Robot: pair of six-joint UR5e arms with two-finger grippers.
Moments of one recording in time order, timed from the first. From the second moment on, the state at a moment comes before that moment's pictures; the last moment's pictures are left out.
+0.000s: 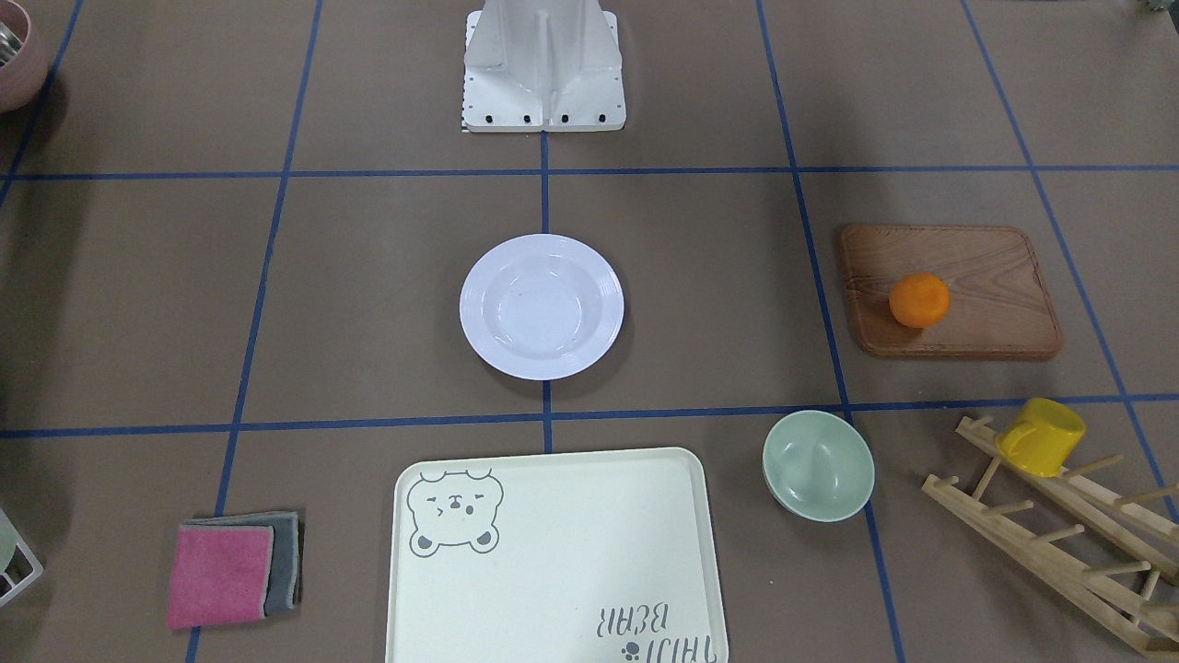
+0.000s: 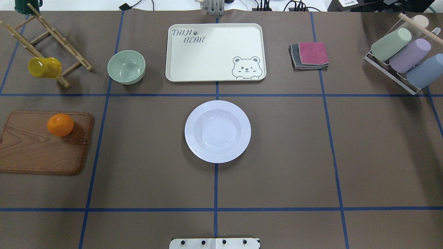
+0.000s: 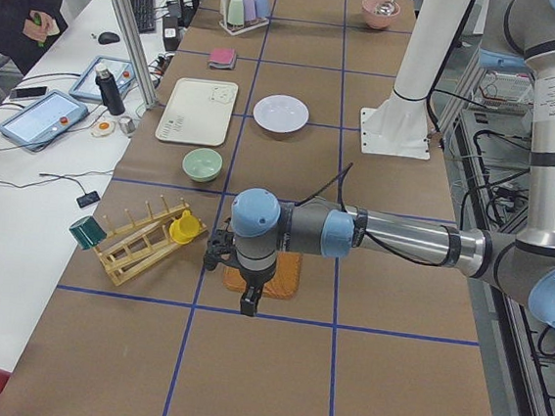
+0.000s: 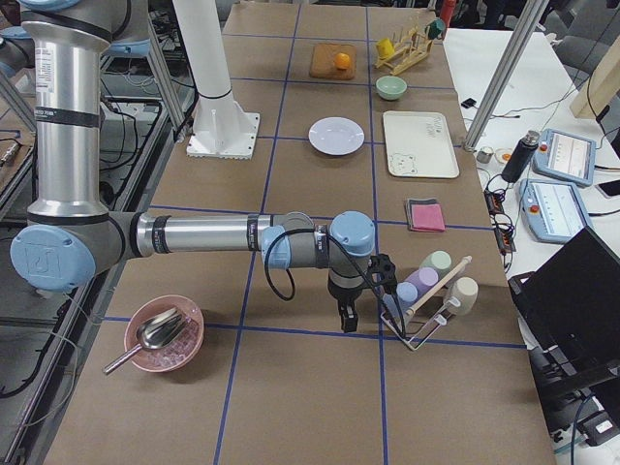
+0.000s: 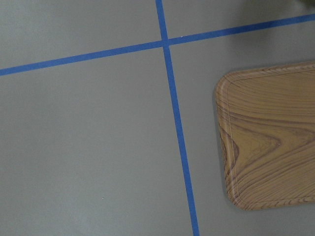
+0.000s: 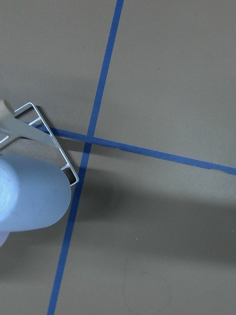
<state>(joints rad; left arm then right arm) -1.56 -1.41 -1.82 -1.47 -2.33 0.17 1.52 -1.64 1.70 -1.56 2.29 -0.12</state>
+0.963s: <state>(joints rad) -1.56 -1.46 -1.86 -1.59 -2.33 0.16 1.51 -1.64 1.69 -1.42 2.29 -0.12</state>
